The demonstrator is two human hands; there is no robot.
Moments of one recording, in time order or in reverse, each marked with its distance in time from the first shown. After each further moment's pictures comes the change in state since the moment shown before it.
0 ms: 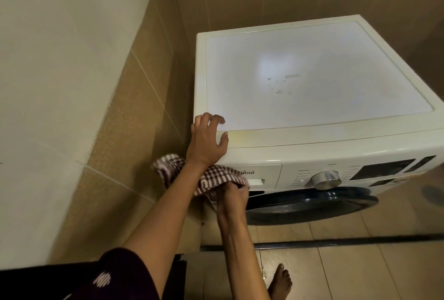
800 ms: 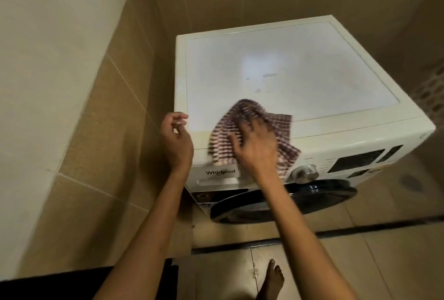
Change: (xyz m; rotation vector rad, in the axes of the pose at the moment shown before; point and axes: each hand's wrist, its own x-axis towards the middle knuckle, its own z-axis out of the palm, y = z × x) left_hand 0.000 0.035 -0.017 -0.647 0.543 -0.440; right_hand 0.075 -0.113 -0.011 -1.814 0.003 -1.204
